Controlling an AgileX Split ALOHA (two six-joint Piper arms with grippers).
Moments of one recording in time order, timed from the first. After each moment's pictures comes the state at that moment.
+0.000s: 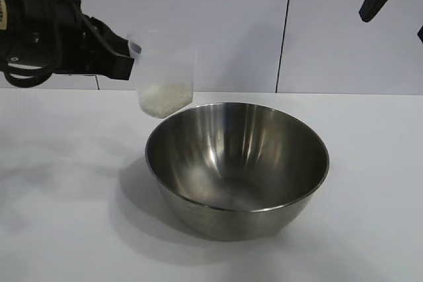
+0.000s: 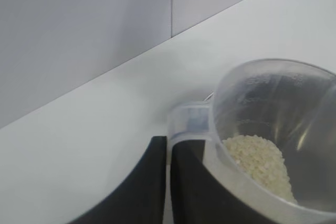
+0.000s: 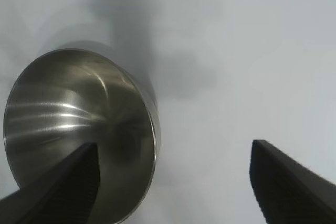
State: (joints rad) left arm -0.49 1.56 -0.75 0.61 -0.41 -0.30; right arm -0.02 1.58 -1.41 0.31 1.10 -0.08
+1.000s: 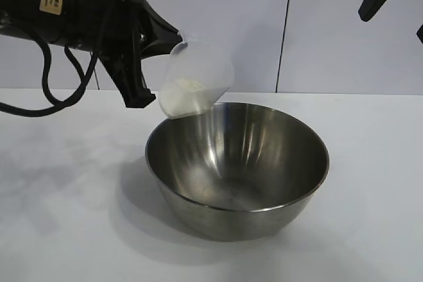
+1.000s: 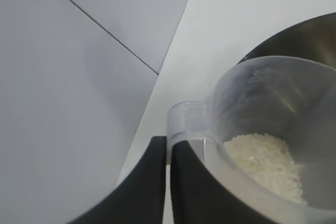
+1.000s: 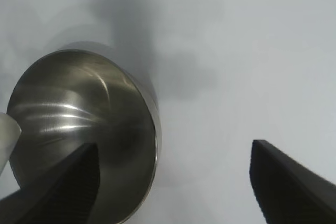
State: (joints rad) left arm -0.56 1.62 -0.86 0.66 -0.36 0.33; right arm -0.02 1.58 -1.41 0.31 1.10 -0.08
